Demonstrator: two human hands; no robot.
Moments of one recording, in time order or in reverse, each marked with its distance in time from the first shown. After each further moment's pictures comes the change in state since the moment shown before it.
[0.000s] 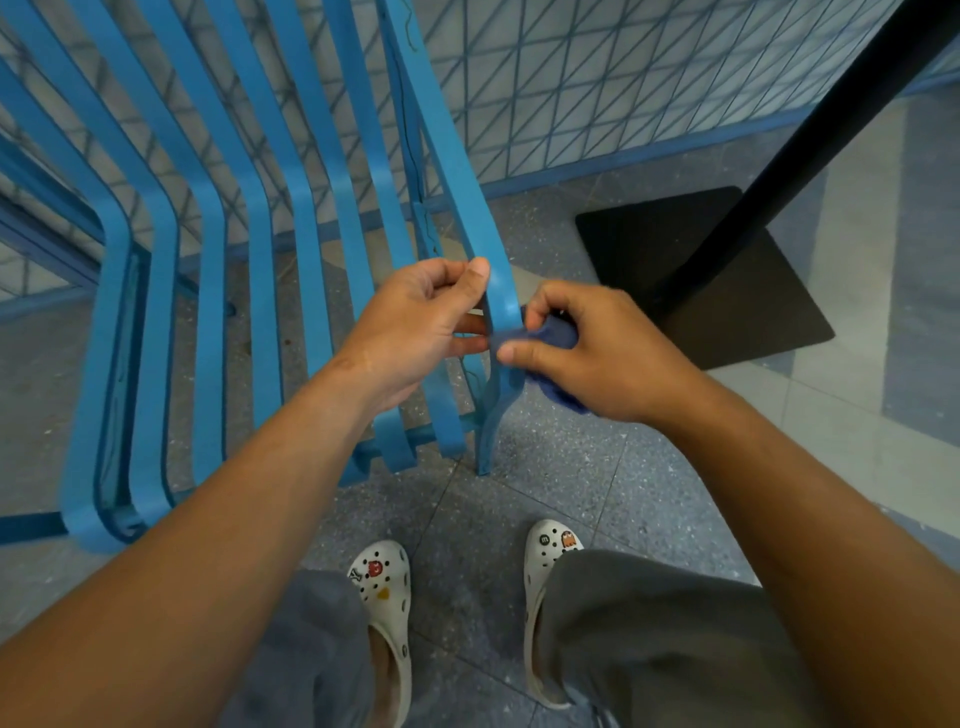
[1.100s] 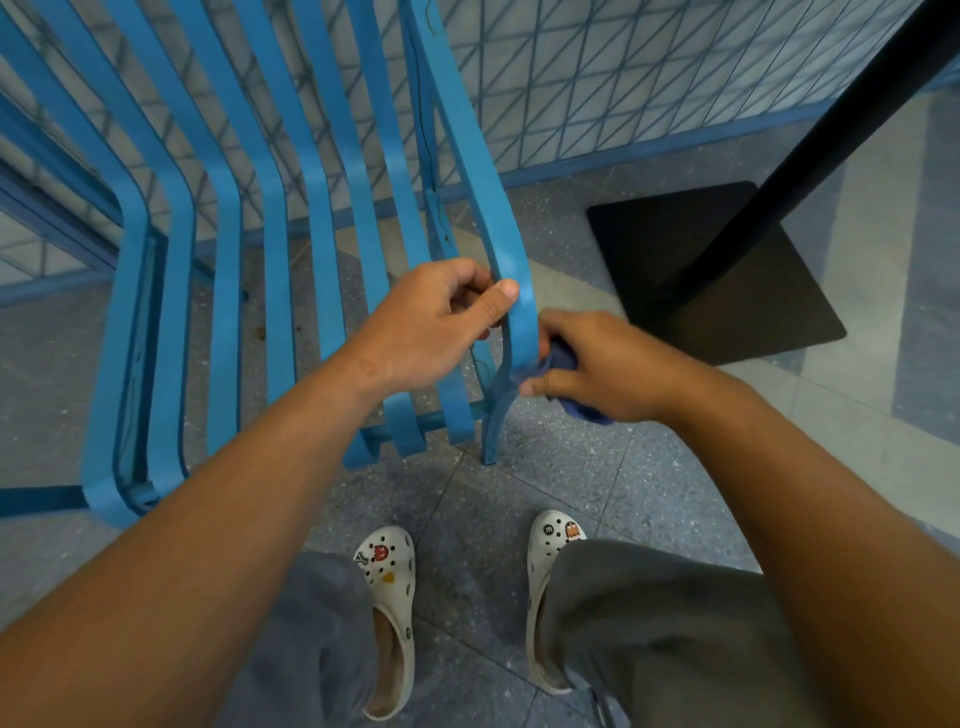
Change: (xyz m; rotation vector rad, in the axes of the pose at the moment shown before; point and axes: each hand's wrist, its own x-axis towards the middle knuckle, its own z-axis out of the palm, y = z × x) left_hand -0.006 -0.006 -0.015 0.565 -0.057 0.220; right_hand 0.008 0.024 0.004 -0.289 -0.276 -0.014
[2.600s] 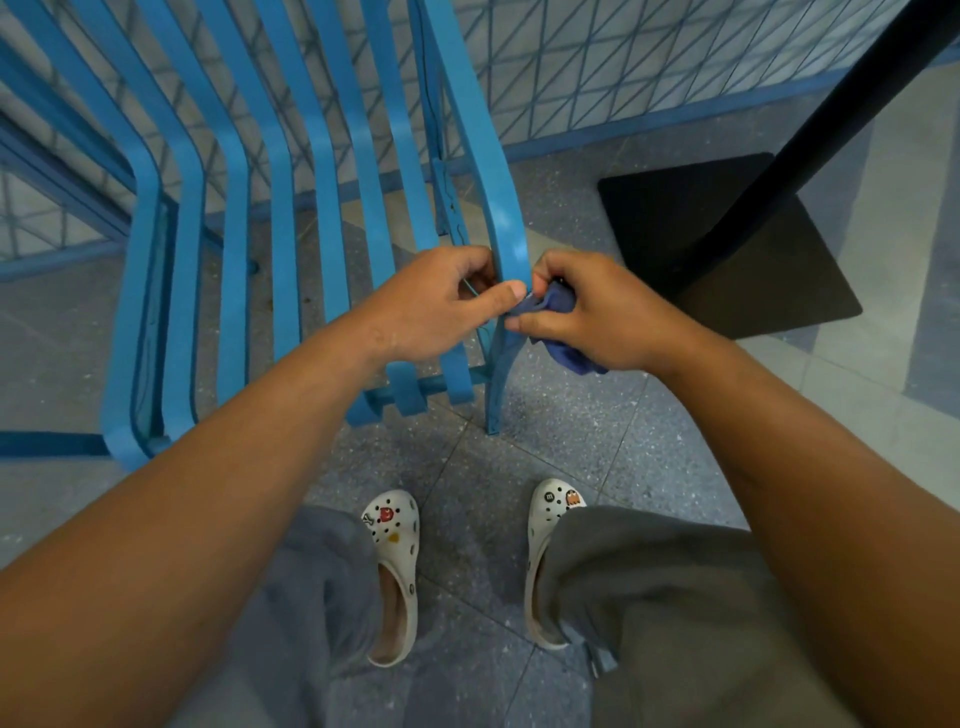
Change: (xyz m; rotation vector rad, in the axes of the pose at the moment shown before) left_hand -0.009 -0.009 0.010 0.145 -0.139 0.045; right_hand 0.000 0.009 0.006 0.176 0.171 -0.087
